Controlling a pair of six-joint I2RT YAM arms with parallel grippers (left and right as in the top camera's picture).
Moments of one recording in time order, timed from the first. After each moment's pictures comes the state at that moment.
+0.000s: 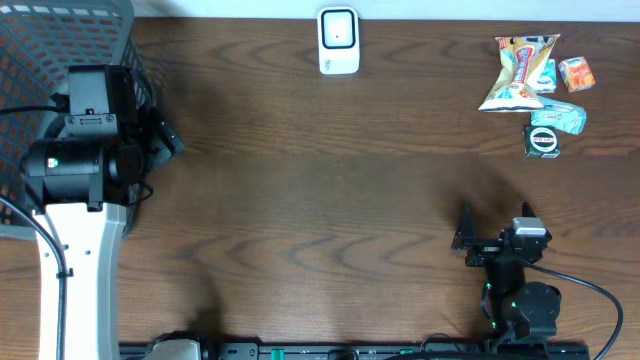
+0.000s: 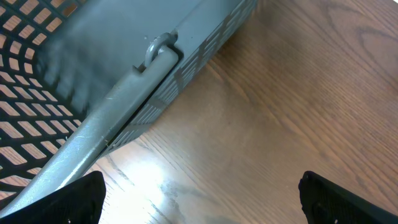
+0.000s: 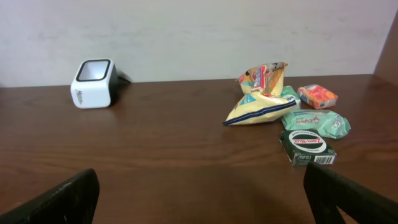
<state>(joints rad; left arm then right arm) 0.04 1.32 1.54 -1.29 -0.27 -0.54 0.03 0.01 0.01 -0.07 0.03 0.04</state>
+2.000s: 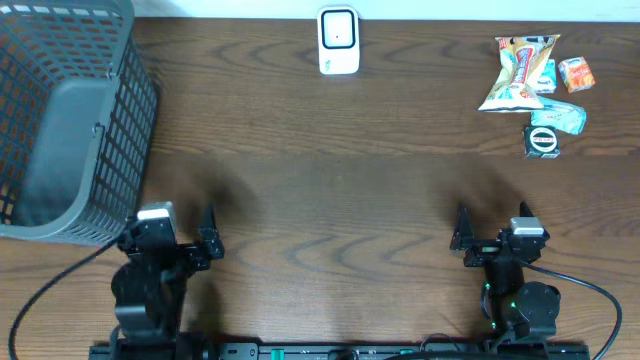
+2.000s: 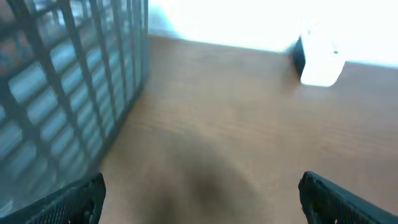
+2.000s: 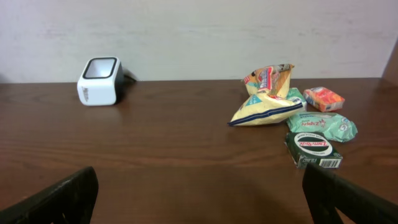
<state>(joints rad) 0.03 0.24 0.35 -0.45 0.00 -0.12 0.04 0.01 0.01 -0.07 0.02 0.04</state>
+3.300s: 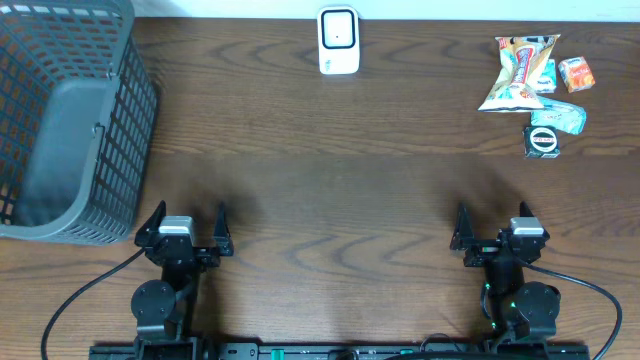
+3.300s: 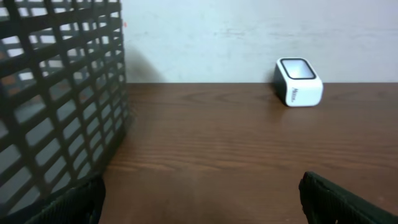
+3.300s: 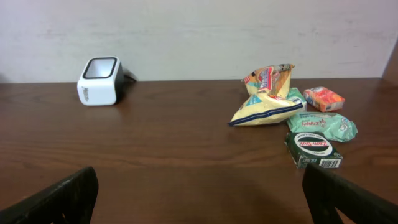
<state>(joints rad) 0.03 0.01 0.01 -0.10 0.07 -0.02 0.04 0.01 0.01 -0.07 0.02 0.04</state>
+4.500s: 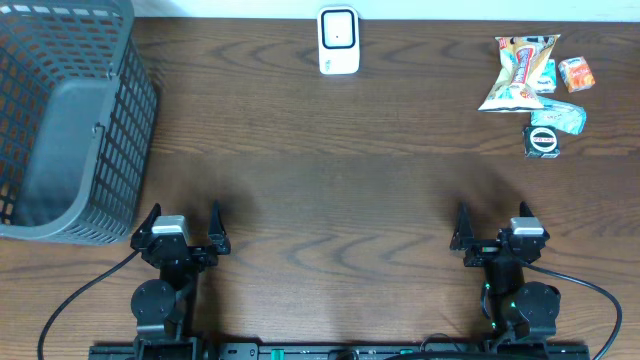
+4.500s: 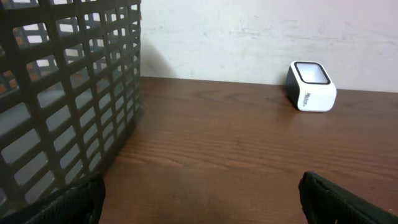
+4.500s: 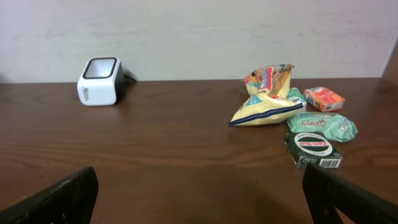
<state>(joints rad) 0.03 0.01 0.02 -0.11 0.02 -0.06 0.04 0.01 0.01 -0.07 0.02 0.04</state>
